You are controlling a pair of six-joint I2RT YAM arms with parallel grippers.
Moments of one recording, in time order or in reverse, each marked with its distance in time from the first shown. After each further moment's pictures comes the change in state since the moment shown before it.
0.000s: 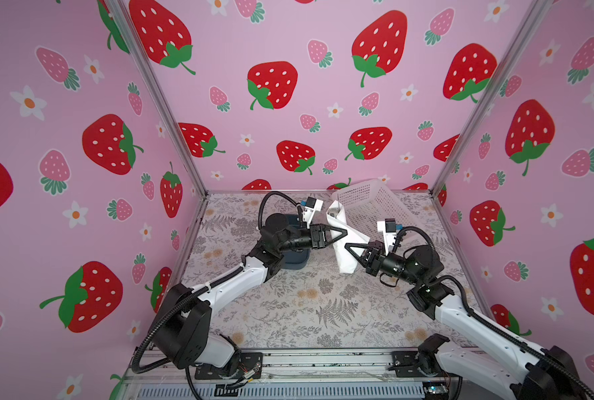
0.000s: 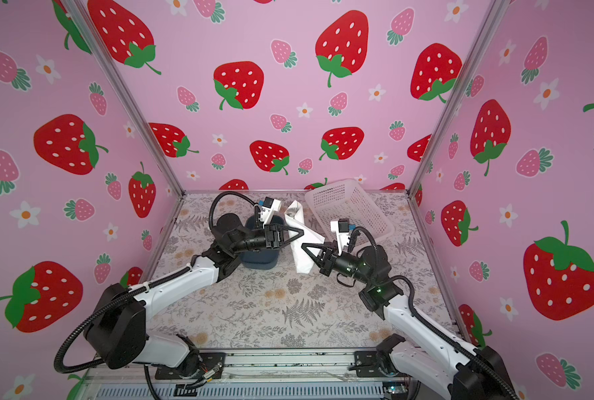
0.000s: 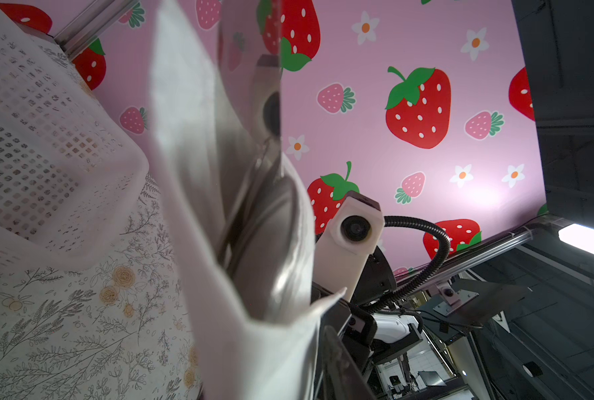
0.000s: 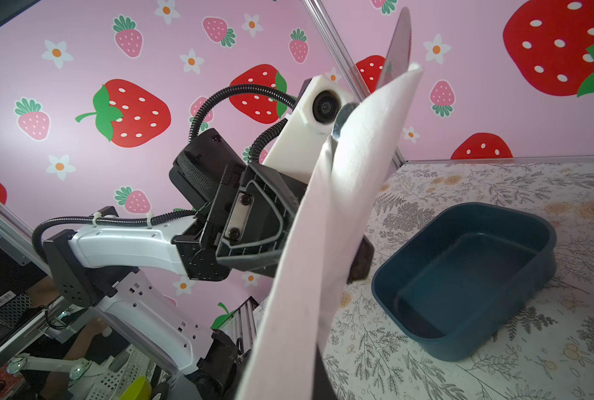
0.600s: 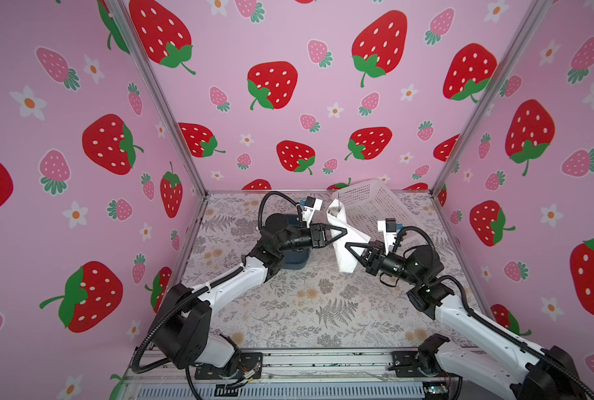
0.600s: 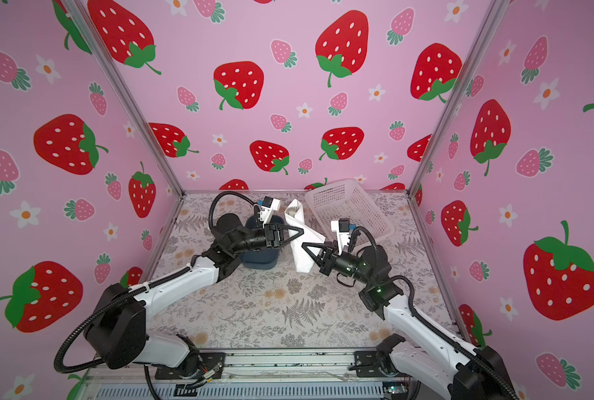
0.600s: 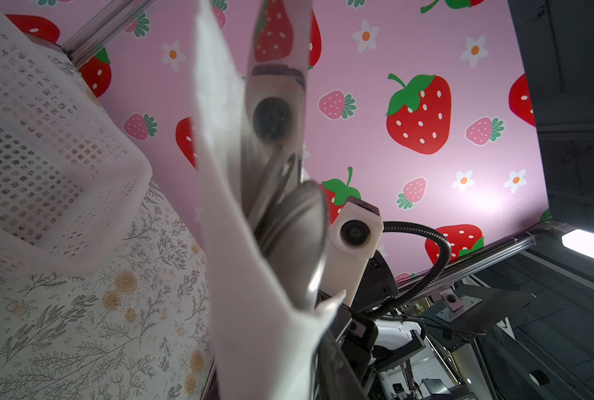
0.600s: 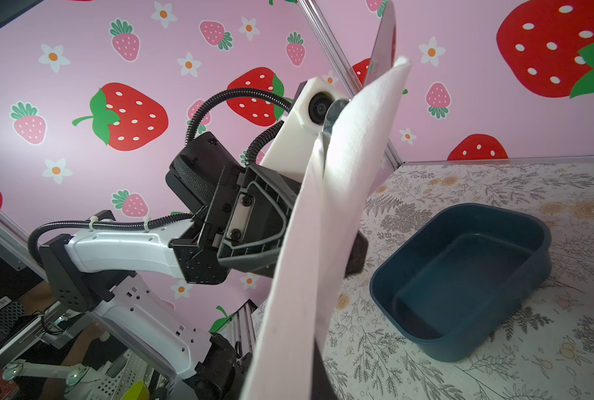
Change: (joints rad) left arm -0.001 0.000 0.000 0.004 -0.023 -0.001; right arm 0.000 0.000 0.000 0.000 0.015 0.003
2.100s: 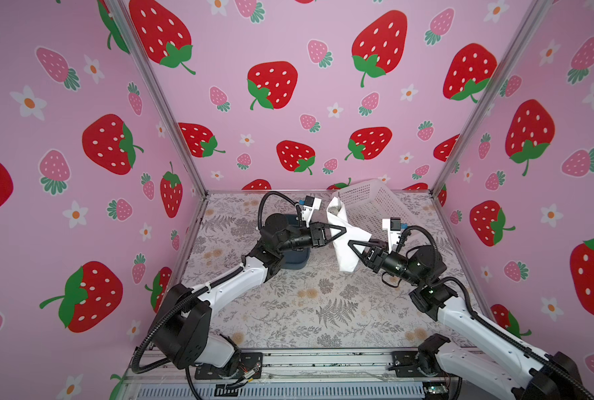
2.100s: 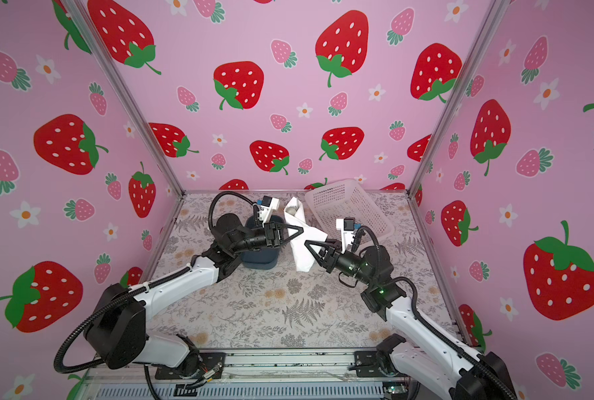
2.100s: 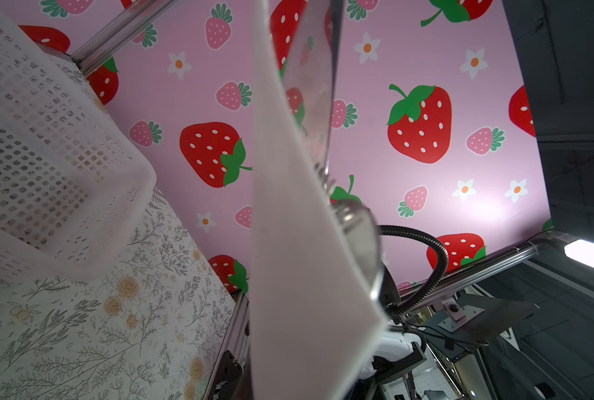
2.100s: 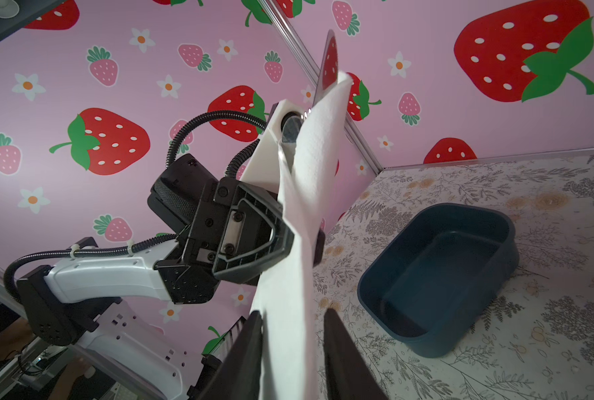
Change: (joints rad) left arm 0.000 -0.001 0.000 0.004 -0.027 -0.010; right arm -0.019 -0.032 0.000 -0.051 0.073 0.041
